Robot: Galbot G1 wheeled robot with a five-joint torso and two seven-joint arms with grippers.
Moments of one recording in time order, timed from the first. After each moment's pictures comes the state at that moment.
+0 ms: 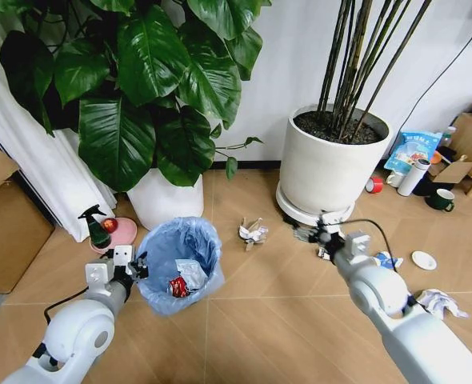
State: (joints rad) left arm 1.37 -0.95 -0.43 -2.15 -0.75 0.61 -0.42; right arm -1.22 1.01 0.37 1.91 0.46 -0.30 0.08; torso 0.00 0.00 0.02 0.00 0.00
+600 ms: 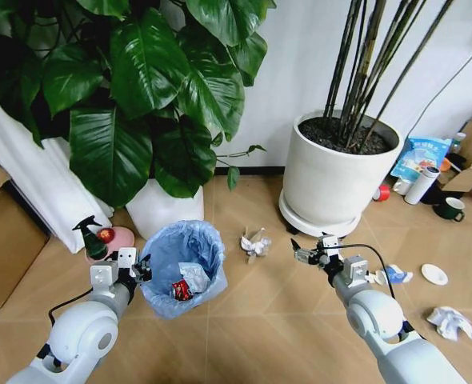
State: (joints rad) left arm 1.37 -0.95 -0.42 -2.14 -0.75 0.61 -0.42; right arm -1.26 1.08 0.33 1.87 0.41 -0.28 0.07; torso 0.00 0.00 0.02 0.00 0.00
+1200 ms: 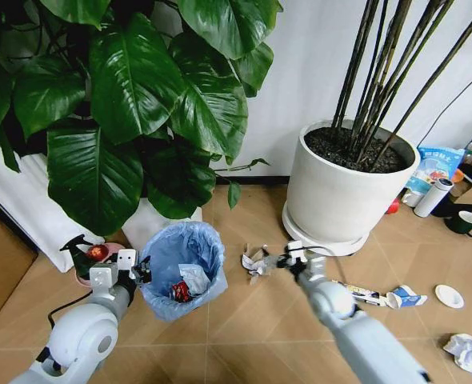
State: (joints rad) left arm 1.39 -0.94 -0.43 -2.17 -0.76 0.61 -0.44; right arm -0.90 1.24 0.01 1.31 0.53 -0.20 0.00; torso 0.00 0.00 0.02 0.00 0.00
